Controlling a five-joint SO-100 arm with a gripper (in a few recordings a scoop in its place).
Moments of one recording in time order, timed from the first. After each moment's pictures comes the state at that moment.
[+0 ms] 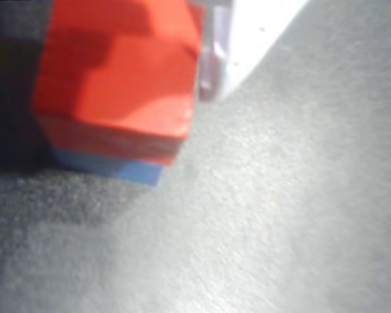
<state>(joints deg) -24.0 104.9 121.4 50.7 104.9</state>
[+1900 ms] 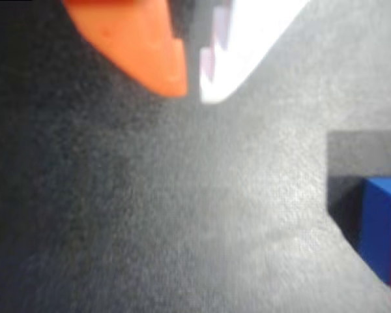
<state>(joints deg) 2.6 183.0 169.5 61.6 86.9</state>
